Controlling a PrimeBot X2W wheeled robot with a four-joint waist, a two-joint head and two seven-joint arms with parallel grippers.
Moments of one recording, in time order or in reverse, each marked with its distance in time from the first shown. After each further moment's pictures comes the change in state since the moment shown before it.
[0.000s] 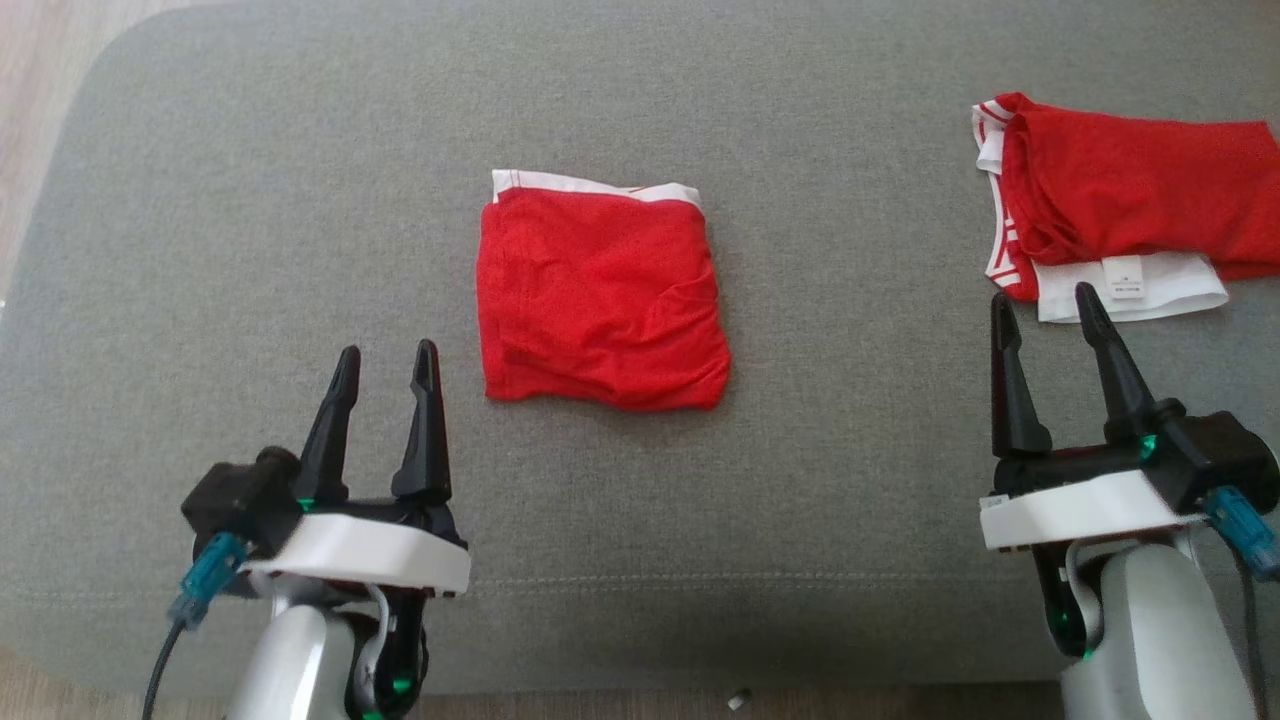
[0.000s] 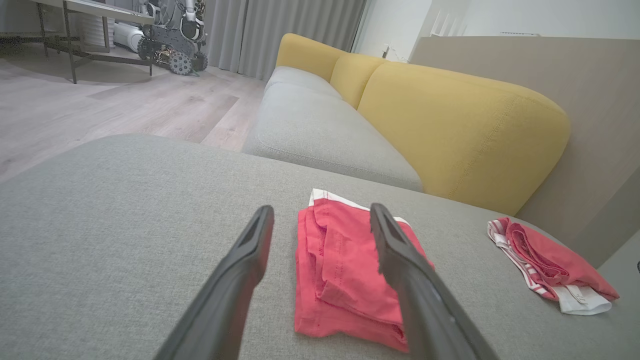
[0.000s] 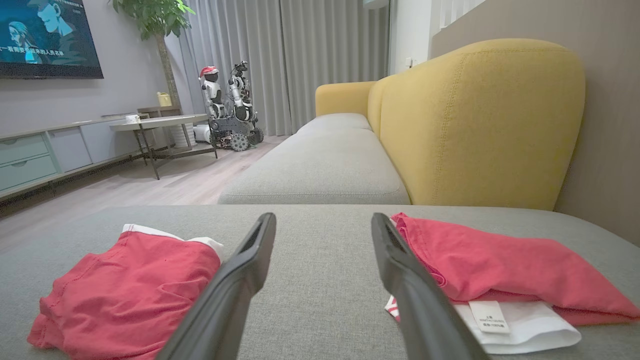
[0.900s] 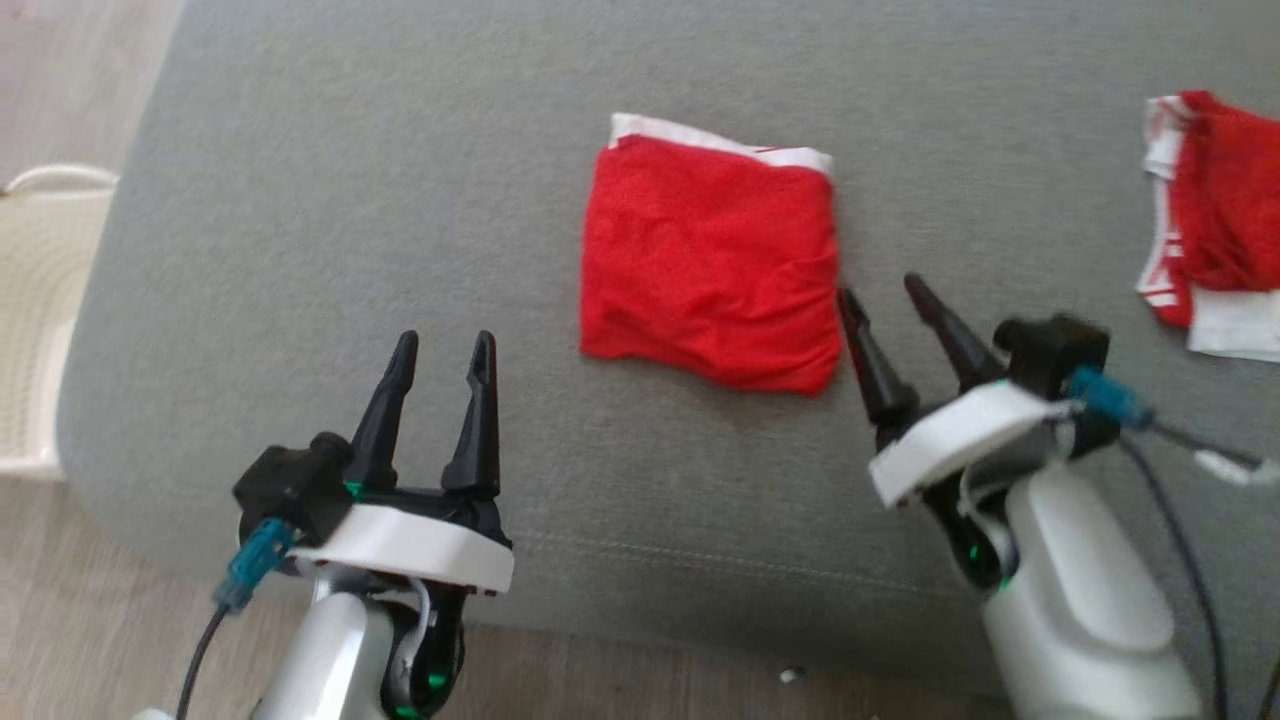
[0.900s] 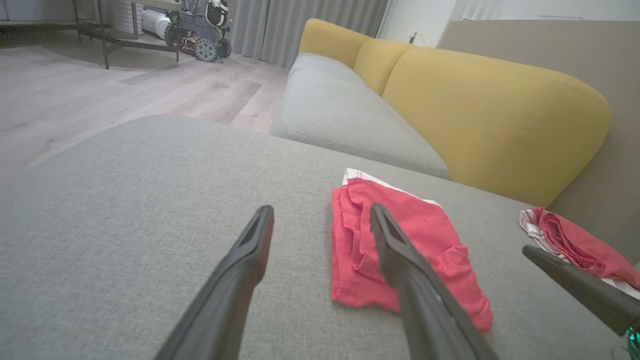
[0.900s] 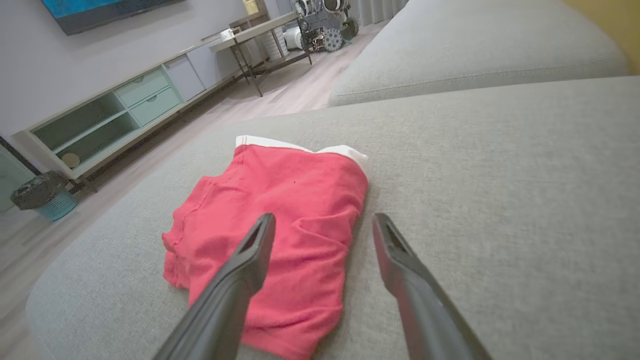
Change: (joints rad) left arm -0.028 0.000 -0.081 -0.005 -0.003 -0.010 0.000; right arm -0.181 -0.025 0.231 0.236 0.234 0.000 0.202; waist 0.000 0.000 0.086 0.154
